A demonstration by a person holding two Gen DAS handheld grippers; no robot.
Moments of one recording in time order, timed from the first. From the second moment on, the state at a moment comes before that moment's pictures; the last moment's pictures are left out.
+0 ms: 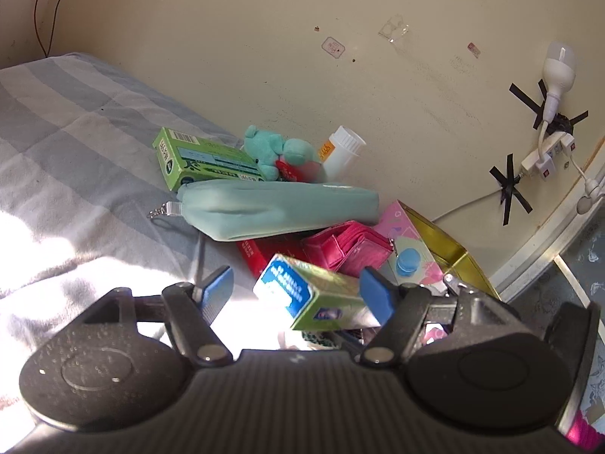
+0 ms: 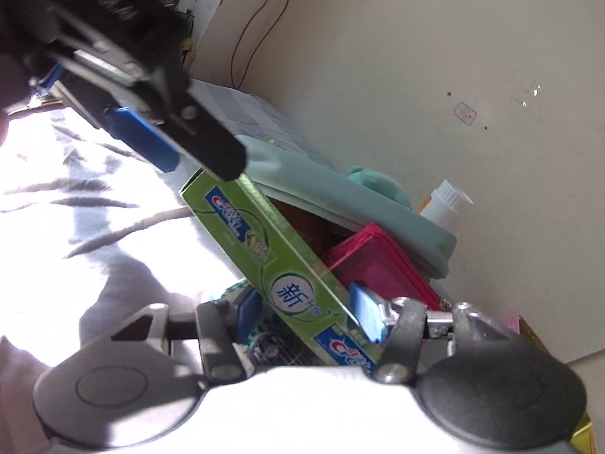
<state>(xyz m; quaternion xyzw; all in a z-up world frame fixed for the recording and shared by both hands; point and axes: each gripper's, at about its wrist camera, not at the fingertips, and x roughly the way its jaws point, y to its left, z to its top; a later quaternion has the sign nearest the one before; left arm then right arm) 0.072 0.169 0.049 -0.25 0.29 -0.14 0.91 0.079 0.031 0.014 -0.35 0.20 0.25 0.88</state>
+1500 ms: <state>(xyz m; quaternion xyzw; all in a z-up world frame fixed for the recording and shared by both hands) -0.020 0.061 0.045 0.09 0.25 -0.20 0.94 0.082 -0.142 0.045 0.10 0.29 0.34 0.89</state>
